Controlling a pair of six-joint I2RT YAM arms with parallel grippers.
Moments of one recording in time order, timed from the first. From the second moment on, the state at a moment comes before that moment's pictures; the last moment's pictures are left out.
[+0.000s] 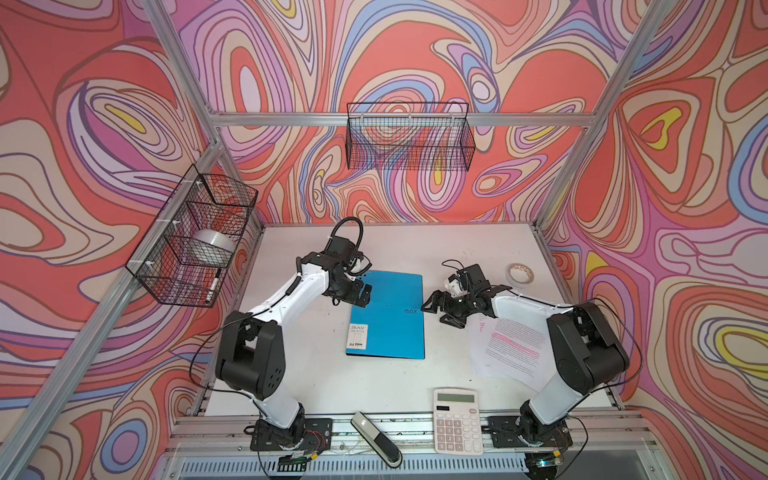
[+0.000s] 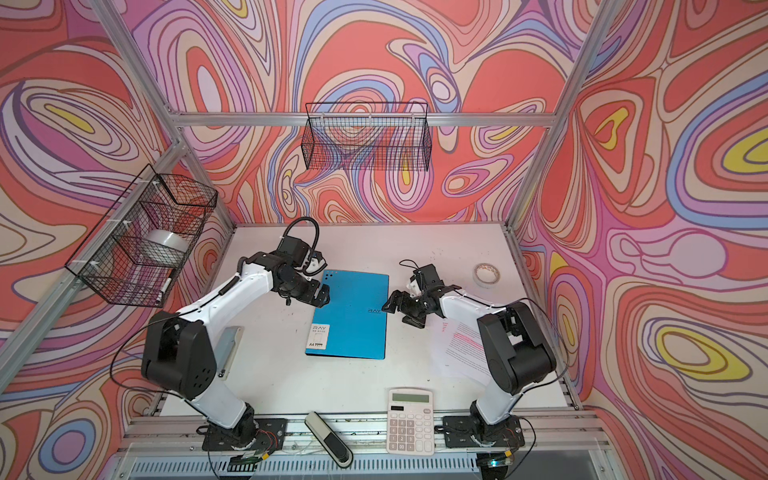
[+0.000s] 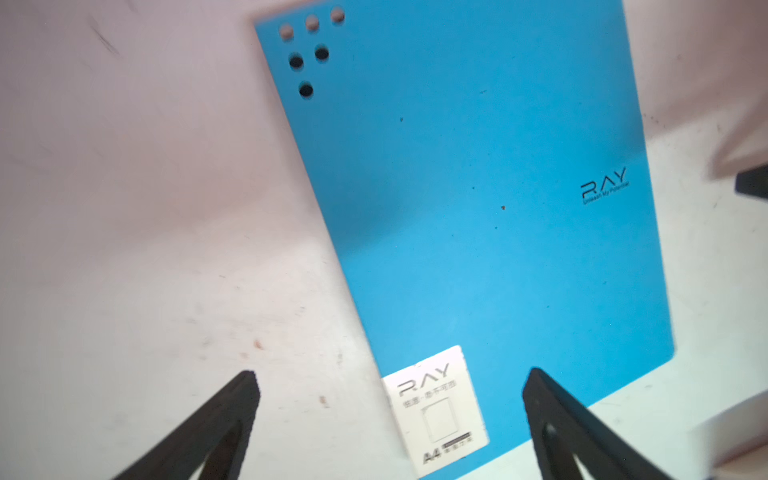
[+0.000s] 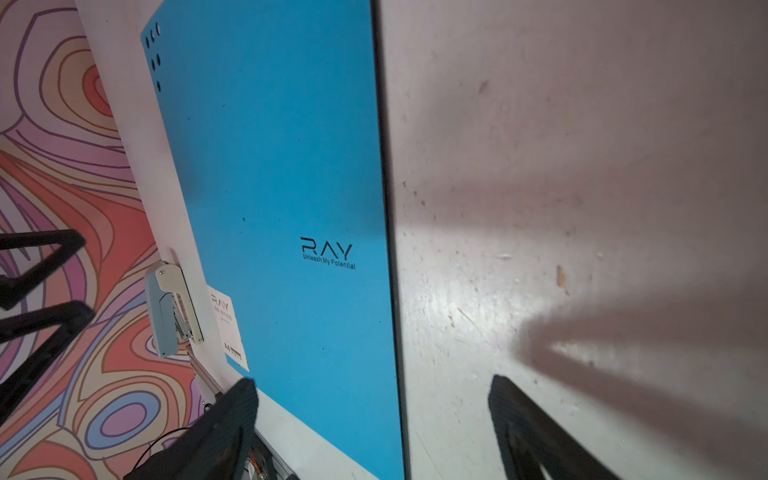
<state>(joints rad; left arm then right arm) -0.36 1.60 1.30 -0.88 0.05 0.07 0.37 1.67 0.93 -0.29 -0.54 0.73</state>
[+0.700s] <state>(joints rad) -0.83 1.18 0.62 -0.62 -0.37 0.66 0.37 1.68 1.03 -0.36 -0.52 0.72</state>
